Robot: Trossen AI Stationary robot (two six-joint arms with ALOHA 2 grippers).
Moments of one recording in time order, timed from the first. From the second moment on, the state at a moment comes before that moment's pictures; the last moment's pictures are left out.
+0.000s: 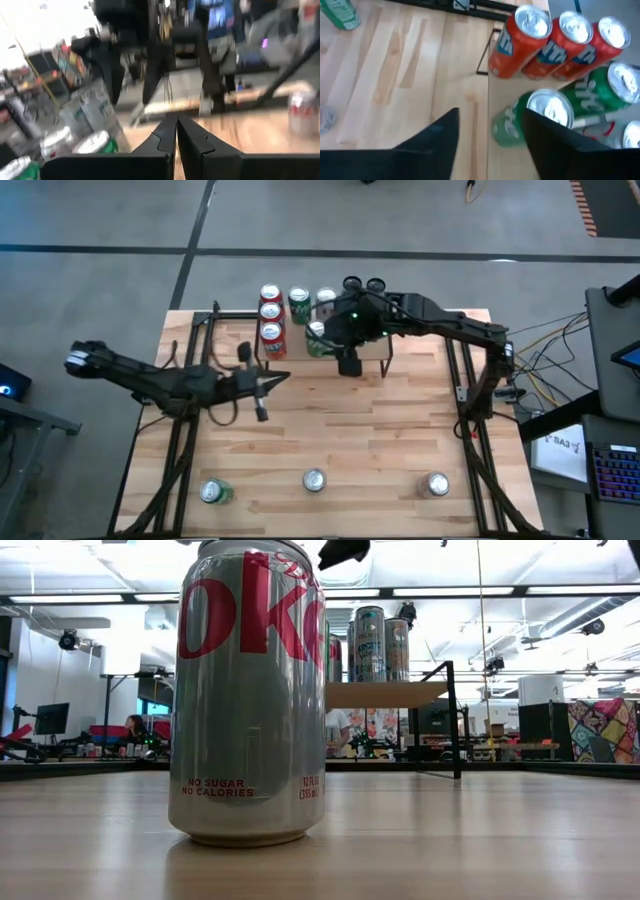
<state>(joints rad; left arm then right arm) -0.25 0.99 0.73 0.28 -0.54 0.28 -0.19 1.79 2.06 -1.02 -0.05 -0.30</state>
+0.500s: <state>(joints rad) -0.10 1.23 1.06 -0.18 -0.53 0.25 -0.19 1.56 1.51 -0.60 0.16 -0.27</state>
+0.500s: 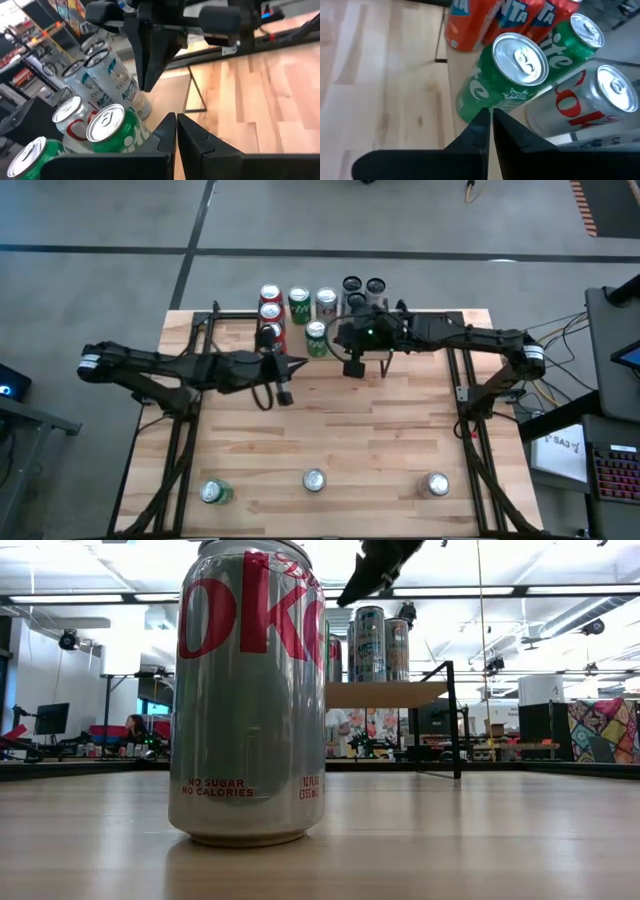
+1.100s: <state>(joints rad) -0.07 1.29 1.12 -0.20 -0.54 0.25 -0.19 1.60 1.43 -0.43 0.21 -0.31</state>
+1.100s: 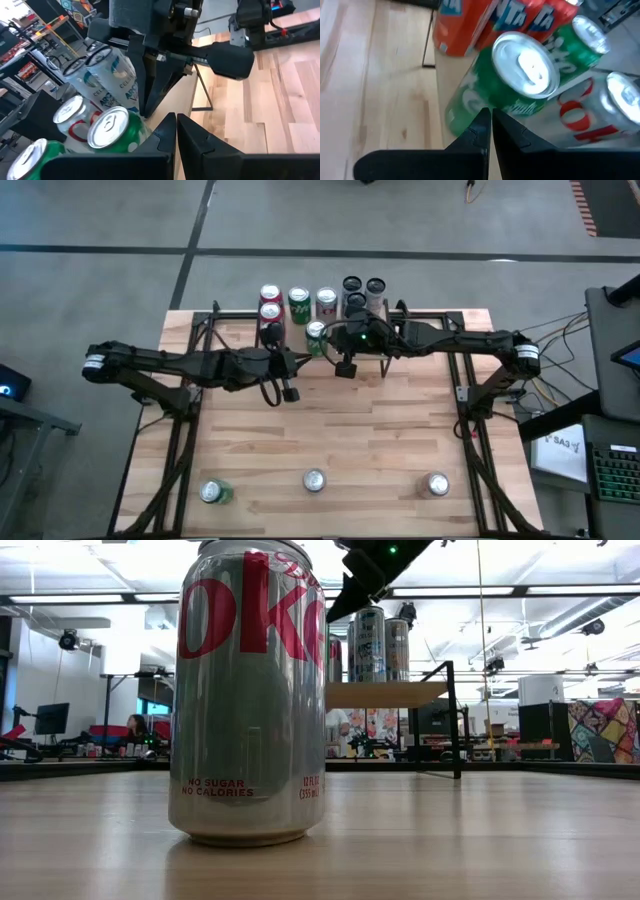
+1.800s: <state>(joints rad) -0.06 1.42 1.12 -0.15 -0.66 0.17 -0.22 1.54 1.41 -0.40 0.21 -0.31</state>
